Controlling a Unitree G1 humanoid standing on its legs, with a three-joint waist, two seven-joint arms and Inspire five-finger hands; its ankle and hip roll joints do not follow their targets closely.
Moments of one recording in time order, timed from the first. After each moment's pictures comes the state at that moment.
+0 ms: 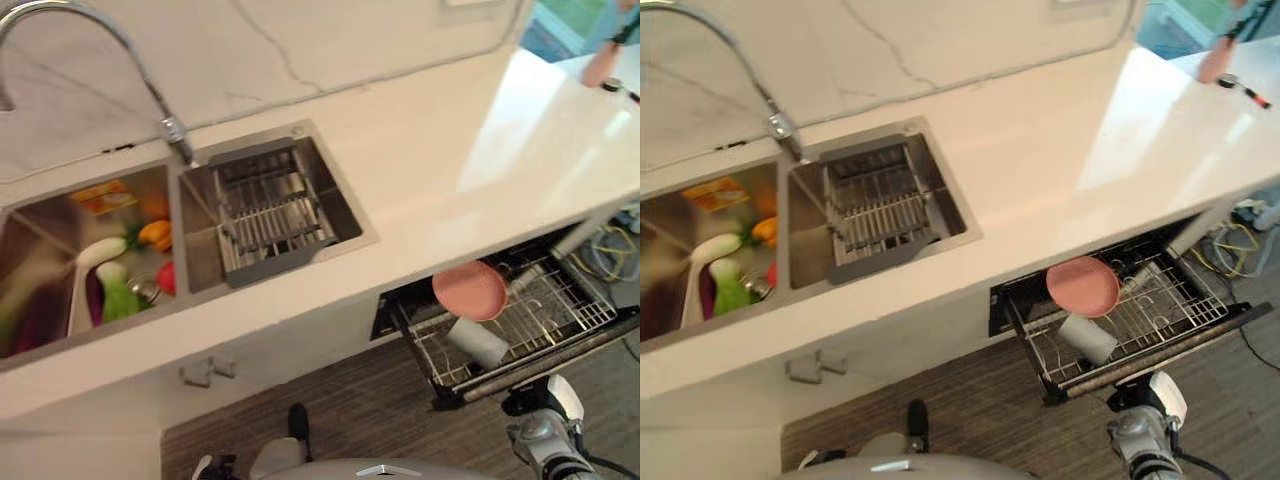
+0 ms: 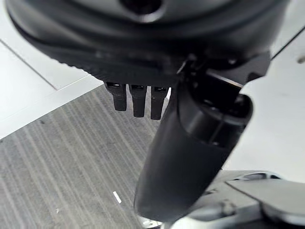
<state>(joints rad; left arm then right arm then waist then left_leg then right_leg) 0.11 0.21 -0.17 1.20 0.08 0.02 0.16 -0.08 -0.47 0.13 1.02 -0.12 0.10 -0.44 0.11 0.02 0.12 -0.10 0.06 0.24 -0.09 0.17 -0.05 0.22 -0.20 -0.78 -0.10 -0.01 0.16</state>
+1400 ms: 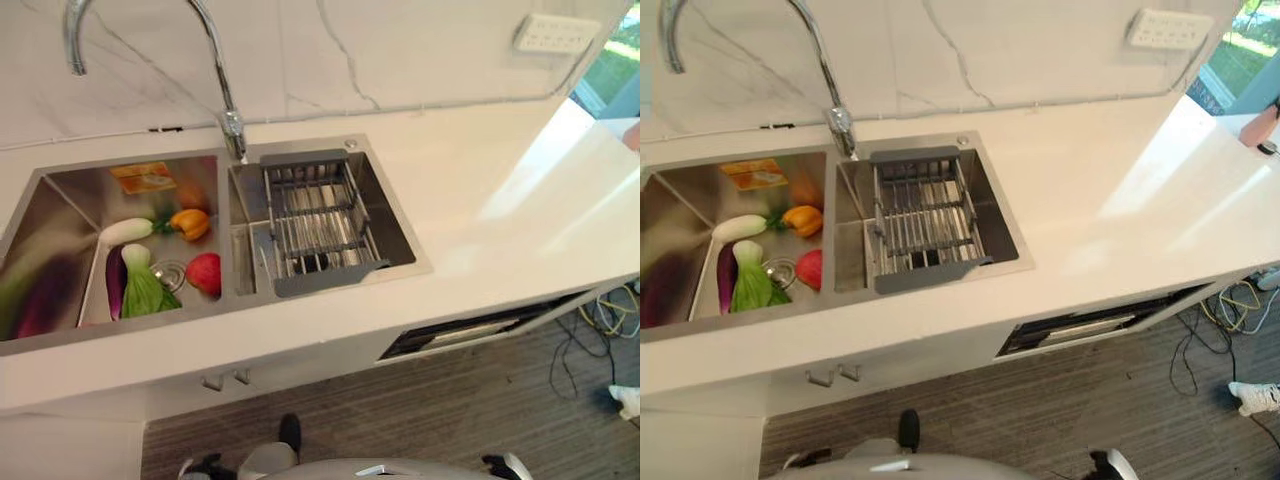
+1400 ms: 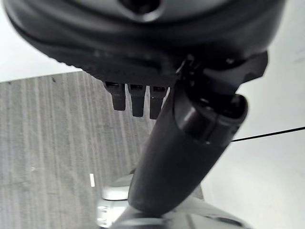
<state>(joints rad) 0.02 0.23 -0.07 1.29 -0.11 0.02 0.13 0.11 -0.27 0.09 1.26 -0.22 0.02 -0.29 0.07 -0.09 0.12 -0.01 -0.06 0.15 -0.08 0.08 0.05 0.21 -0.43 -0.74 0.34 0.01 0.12</state>
